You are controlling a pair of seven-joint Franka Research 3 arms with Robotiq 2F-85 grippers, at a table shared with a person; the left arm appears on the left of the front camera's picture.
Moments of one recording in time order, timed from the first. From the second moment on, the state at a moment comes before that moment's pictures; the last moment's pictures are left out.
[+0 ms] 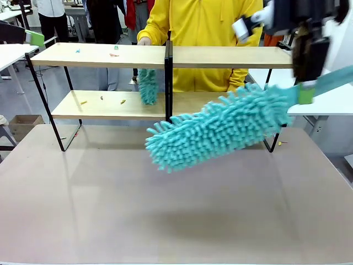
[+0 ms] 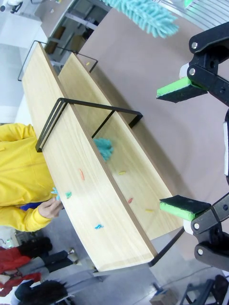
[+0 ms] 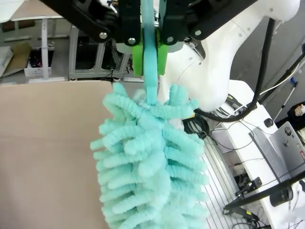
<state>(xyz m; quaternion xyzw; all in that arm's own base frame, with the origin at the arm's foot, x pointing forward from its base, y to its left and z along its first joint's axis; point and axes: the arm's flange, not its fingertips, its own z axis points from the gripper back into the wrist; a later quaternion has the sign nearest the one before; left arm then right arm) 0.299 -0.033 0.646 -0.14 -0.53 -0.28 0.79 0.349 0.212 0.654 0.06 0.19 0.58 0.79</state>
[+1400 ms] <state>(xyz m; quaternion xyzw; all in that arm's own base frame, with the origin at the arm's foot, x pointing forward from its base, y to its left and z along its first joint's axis) 0.299 -0.034 0.647 -0.14 -0.53 -0.28 0.79 0.235 0.068 0.685 0.14 0.10 0.54 0.82</state>
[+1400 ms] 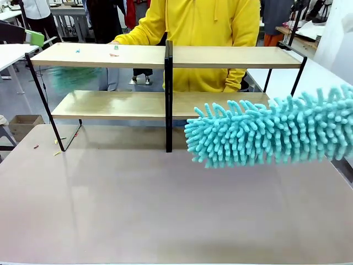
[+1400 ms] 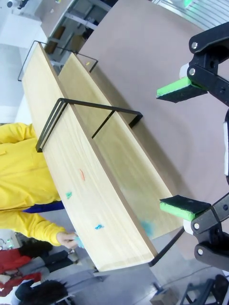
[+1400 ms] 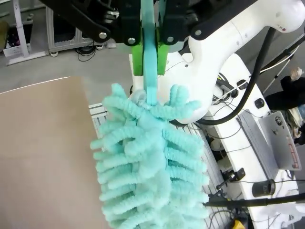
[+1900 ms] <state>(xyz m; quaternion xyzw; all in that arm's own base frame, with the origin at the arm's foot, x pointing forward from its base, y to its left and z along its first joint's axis) 0.299 -0.033 0.646 -0.14 -0.53 -0.28 0.79 0.347 0.182 0.704 0.09 0.09 0.57 0.81</state>
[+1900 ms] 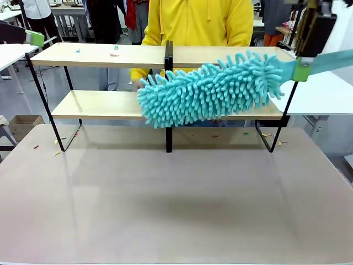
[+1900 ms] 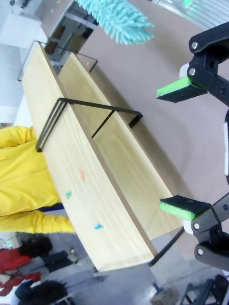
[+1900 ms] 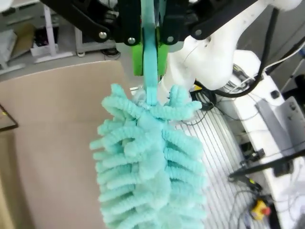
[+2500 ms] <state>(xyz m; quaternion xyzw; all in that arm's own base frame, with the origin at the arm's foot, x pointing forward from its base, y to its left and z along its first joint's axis) 0.299 -0.033 0.646 -0.14 -0.53 -0.28 0.79 0.390 0.241 0.798 0.13 -0.16 0.42 0.88</state>
